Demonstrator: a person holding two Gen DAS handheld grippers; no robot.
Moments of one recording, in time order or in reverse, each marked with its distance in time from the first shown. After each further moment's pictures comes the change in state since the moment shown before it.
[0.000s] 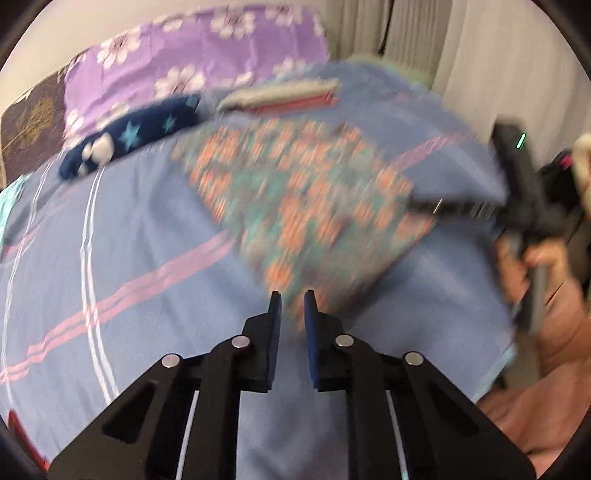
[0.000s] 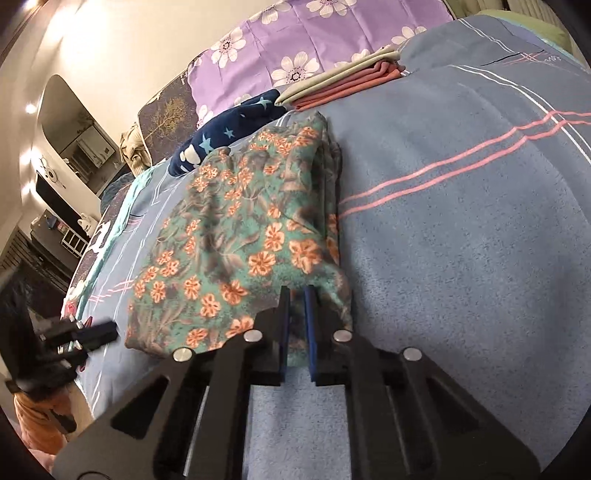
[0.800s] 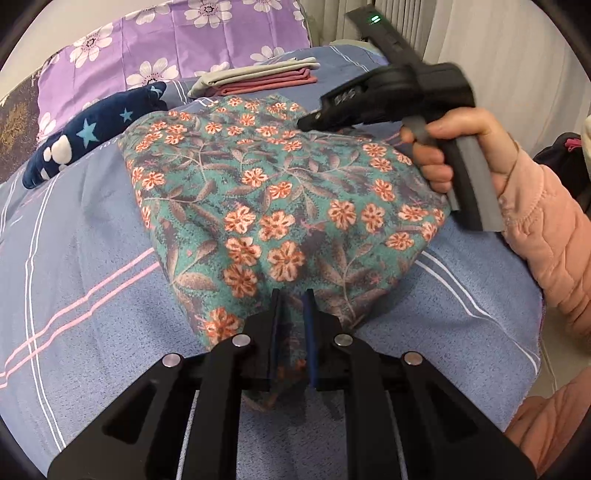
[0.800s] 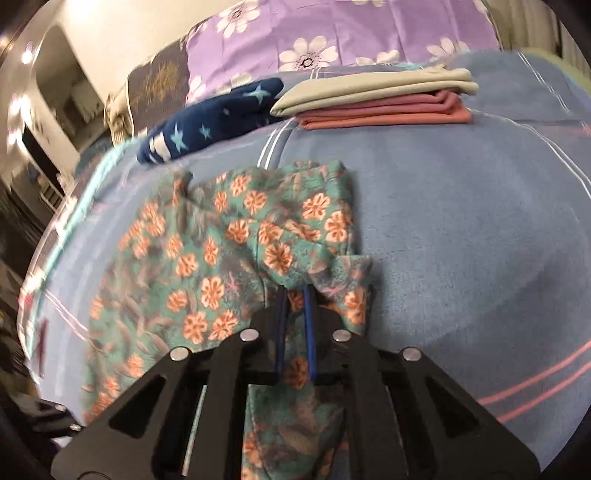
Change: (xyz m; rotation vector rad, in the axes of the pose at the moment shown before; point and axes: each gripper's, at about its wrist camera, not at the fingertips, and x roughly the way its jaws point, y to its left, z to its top) left arm 0.072 -0.026 -0.014 0.035 0.071 -0.025; right arm 0.096 0.017 0.109 -0.155 0.072 -0.097
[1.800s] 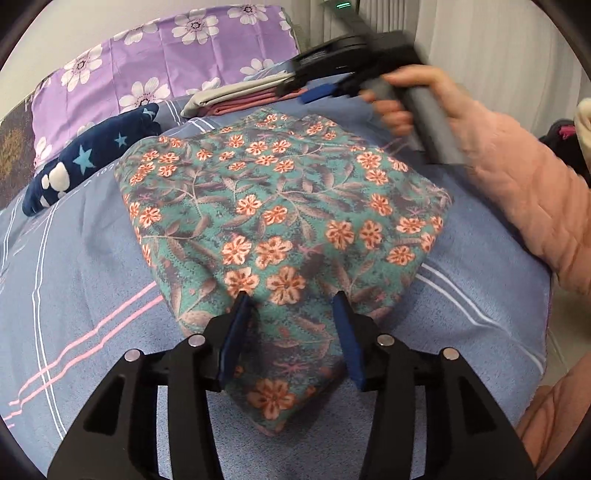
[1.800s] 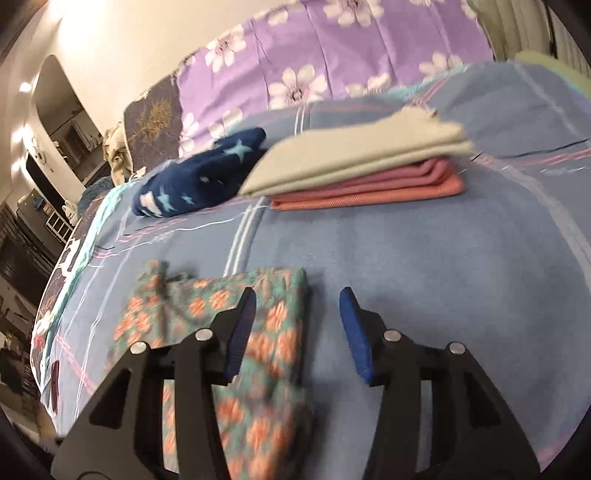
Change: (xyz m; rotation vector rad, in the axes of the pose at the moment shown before) left arm -0.007 -0.005 0.011 0.061 -0.038 0.011; right arm -0.020 -0.035 0.055 0.024 -0.088 0.028
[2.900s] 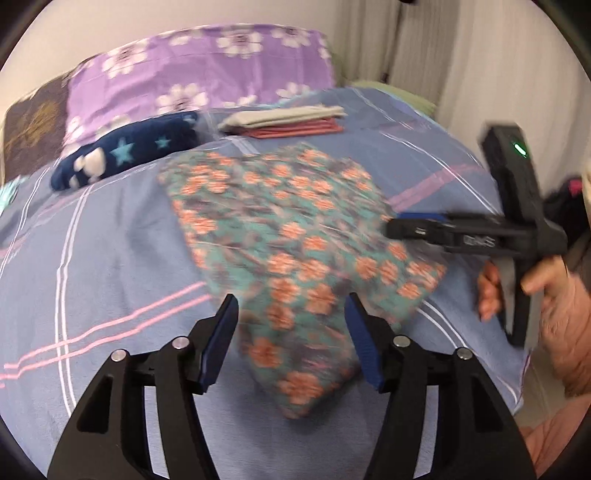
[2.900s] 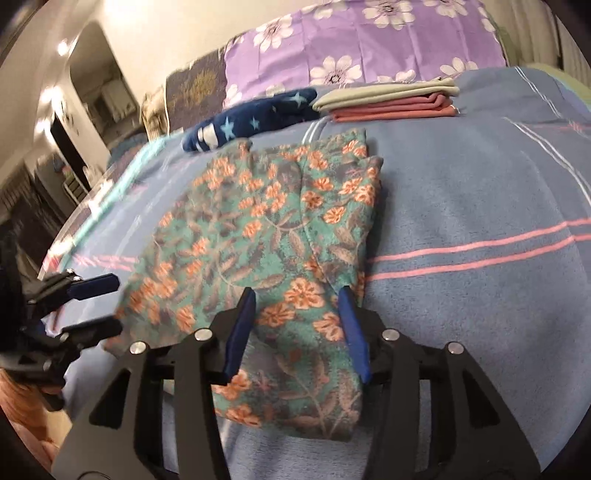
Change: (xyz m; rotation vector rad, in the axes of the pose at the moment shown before) left arm -0.030 0.034 0.002 -0.168 -0.100 0.046; right arm -0.059 0.048 -0.142 -0.056 0.000 0.060
